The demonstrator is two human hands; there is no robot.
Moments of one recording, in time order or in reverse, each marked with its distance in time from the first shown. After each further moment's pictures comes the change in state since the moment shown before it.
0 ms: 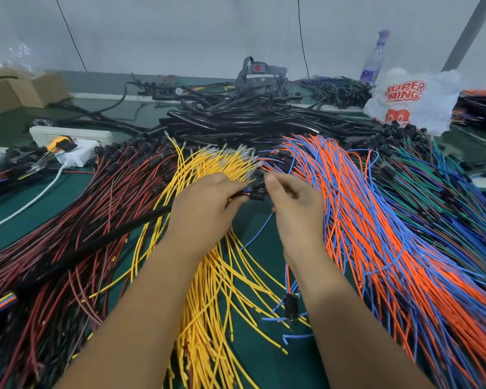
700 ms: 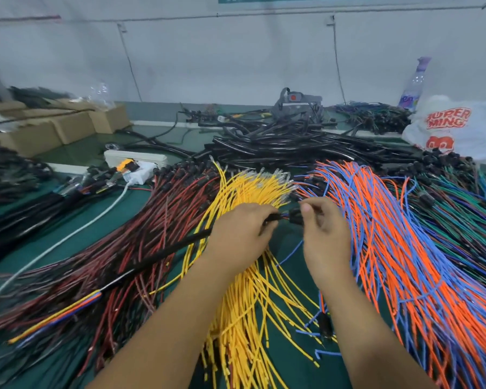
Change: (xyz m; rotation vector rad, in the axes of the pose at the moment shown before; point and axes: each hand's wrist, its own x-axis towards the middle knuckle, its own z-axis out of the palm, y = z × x) left_hand -0.008 0.003 -0.014 0.072 -0.137 -0.044; right_hand -0.007 0.004 0.001 -0.186 -0.043 -0.170
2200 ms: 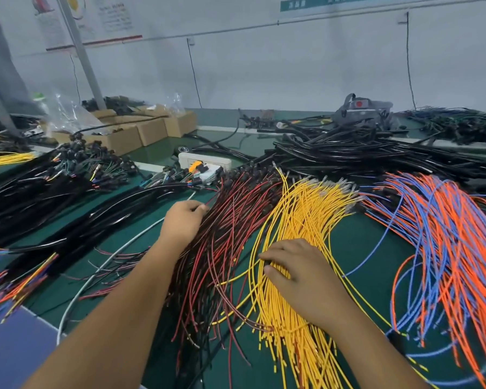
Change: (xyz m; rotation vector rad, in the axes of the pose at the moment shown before) left_hand -0.057 -0.168 -0.075 -0.255 0.169 -0.880; right_hand -0.061 -0.023 0.056 -0.521 -0.820 -0.387
